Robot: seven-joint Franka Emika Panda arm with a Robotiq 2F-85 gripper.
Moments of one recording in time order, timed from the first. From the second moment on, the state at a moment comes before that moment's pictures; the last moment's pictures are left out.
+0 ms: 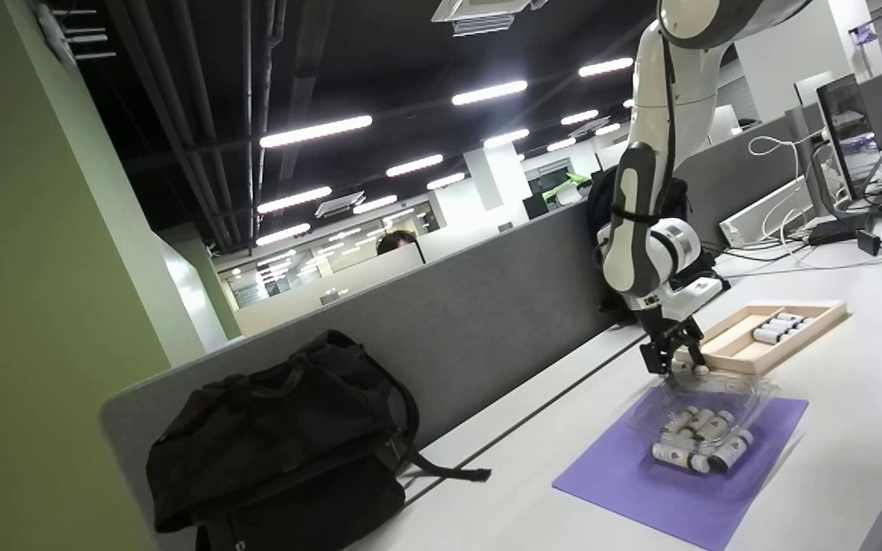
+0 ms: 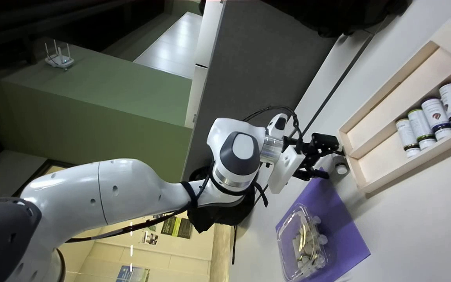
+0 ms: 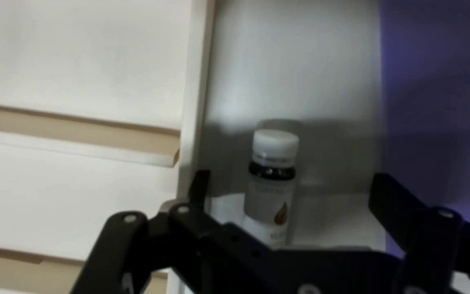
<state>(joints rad) -0.09 0.79 -0.06 -1.88 -0.02 2.61 -0.08</state>
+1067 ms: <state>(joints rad) -0.08 0.66 -0.11 -1.93 -0.04 2.58 -0.09</state>
